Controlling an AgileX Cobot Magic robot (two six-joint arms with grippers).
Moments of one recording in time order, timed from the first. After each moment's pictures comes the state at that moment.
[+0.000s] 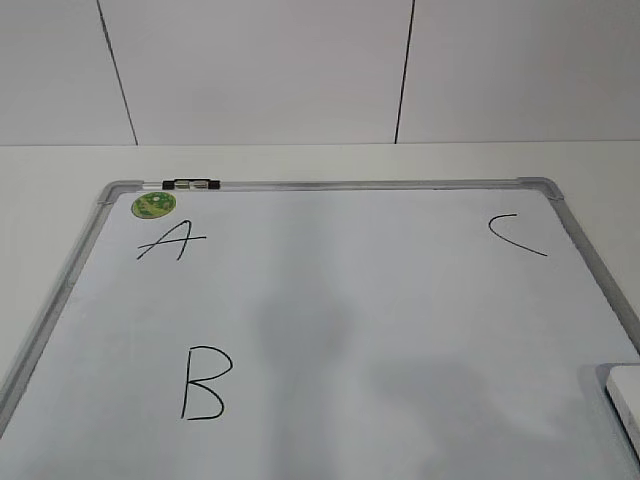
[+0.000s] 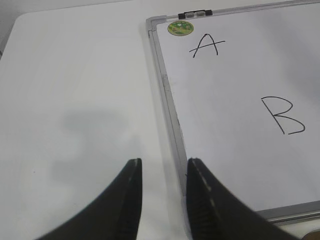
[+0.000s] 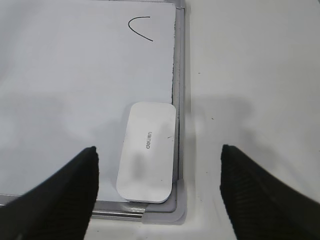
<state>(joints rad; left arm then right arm) -0.03 0.01 -0.52 -0.10 1.12 0.09 0.08 -0.02 -0.50 -0.04 1.15 -0.02</state>
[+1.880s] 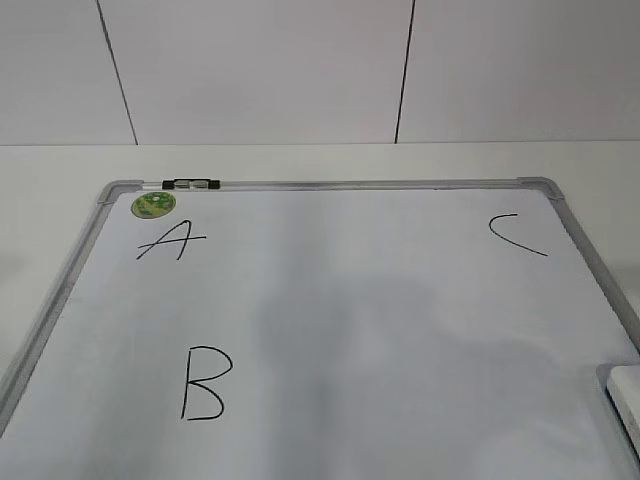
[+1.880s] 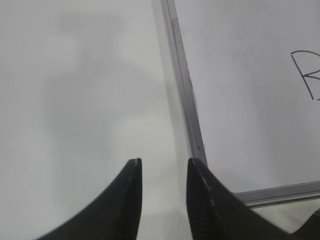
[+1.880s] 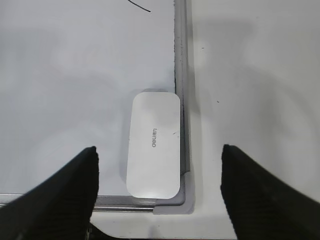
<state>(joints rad) -0.03 0.50 -0.61 -0.06 1.08 0.09 0.08 0.37 -0.65 -0.04 1.14 0.05</state>
